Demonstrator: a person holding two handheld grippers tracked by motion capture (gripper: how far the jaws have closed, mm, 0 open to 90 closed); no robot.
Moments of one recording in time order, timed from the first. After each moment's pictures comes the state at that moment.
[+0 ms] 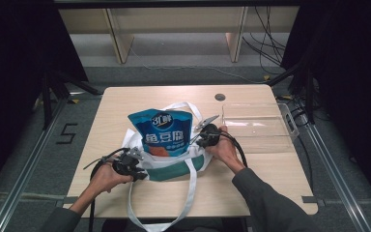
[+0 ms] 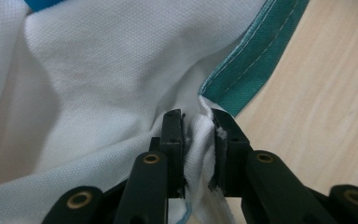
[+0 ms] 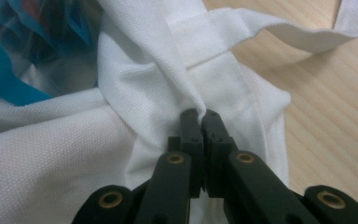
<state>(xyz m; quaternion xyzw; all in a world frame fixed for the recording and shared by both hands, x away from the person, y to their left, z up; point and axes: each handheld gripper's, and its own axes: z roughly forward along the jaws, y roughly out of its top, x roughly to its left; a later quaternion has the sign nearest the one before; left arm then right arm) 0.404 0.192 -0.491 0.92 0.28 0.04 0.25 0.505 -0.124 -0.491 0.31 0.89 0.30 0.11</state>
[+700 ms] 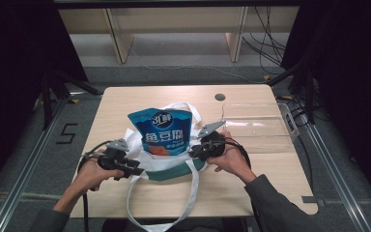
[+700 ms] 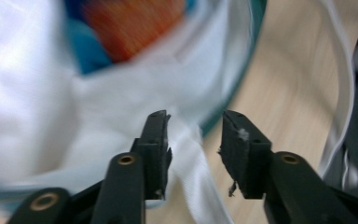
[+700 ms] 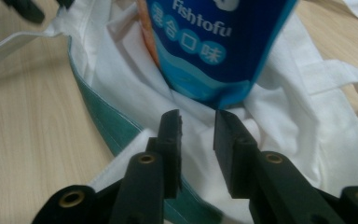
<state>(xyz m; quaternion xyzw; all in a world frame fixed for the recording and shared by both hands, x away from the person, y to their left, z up) 0.397 0.225 -0.435 0.87 0.32 0.03 0.38 0.435 -0.120 -0.435 0.23 0.90 0.37 0.06</state>
